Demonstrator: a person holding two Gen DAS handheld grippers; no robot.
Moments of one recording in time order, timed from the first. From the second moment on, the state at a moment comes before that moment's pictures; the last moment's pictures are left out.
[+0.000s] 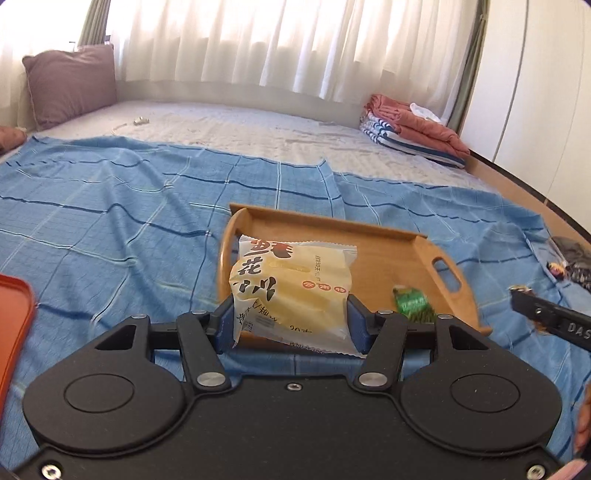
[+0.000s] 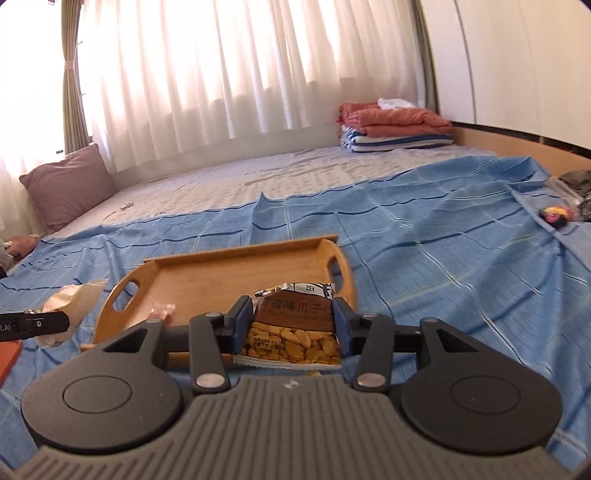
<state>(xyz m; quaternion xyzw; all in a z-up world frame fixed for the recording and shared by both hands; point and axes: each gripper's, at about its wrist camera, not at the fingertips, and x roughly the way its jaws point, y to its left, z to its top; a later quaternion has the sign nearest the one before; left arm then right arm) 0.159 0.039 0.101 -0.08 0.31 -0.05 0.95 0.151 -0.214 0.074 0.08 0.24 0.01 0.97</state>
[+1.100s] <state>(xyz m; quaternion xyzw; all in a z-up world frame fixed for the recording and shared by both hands) 0.354 -0.001 0.024 -0.06 0.38 0.01 0.92 0.363 -0.169 -0.004 0.06 0.41 0.06 0.91</state>
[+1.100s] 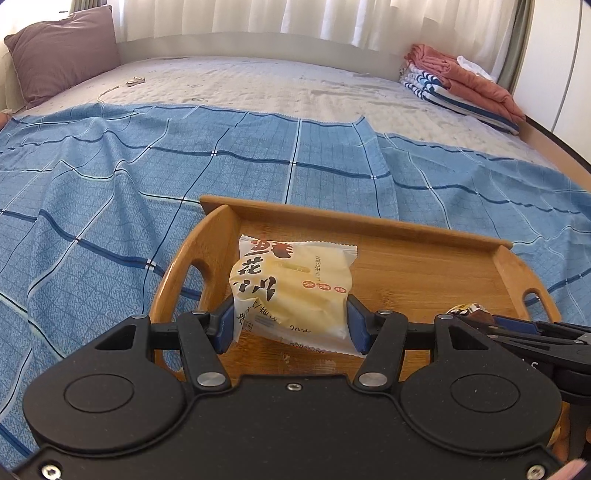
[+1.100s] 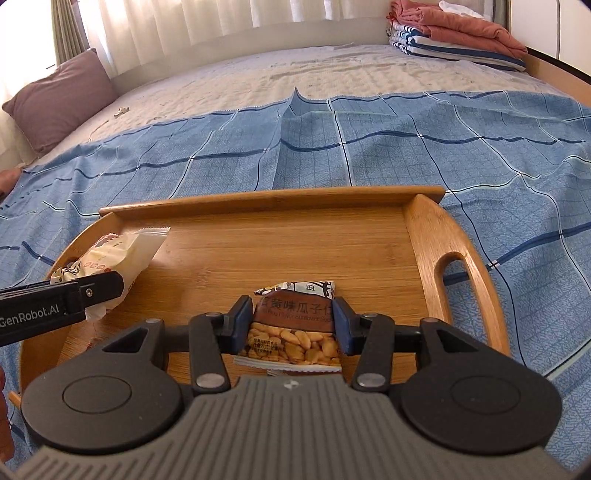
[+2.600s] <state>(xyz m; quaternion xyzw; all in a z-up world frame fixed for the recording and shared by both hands) 0.234 -0.005 0.095 -0.01 0.30 -0.05 0.95 0.268 -0.170 0.067 0.03 0.33 0.08 0.94</state>
